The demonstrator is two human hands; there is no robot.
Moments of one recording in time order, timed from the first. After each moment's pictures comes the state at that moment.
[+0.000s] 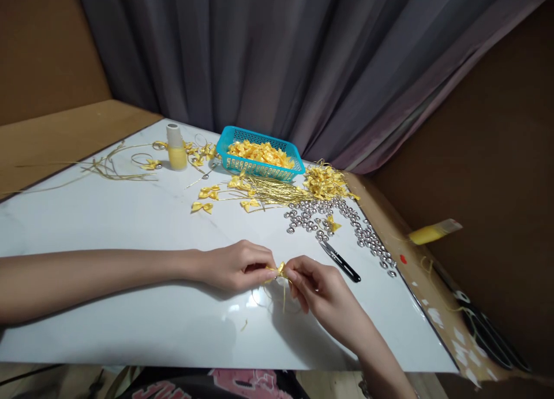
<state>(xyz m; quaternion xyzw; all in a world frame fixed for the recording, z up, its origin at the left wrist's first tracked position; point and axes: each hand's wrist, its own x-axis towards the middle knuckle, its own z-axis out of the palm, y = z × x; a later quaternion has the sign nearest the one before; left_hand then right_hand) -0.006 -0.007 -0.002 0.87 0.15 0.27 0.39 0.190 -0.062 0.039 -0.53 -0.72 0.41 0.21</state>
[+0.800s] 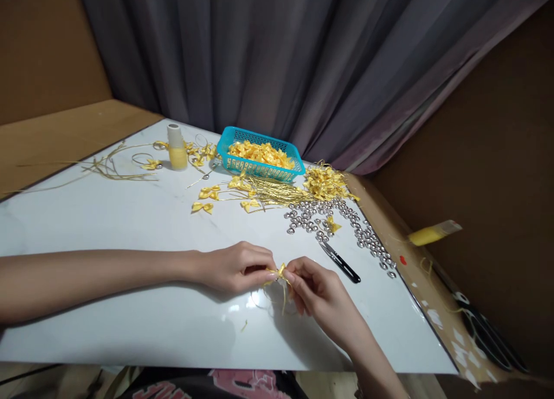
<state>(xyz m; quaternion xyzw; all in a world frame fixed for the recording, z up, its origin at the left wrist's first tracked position) -0.008 -0.008 -0.003 0.87 0.13 0.29 0.38 0.187 -0.065 0.029 -0.53 -0.64 0.48 0.27</state>
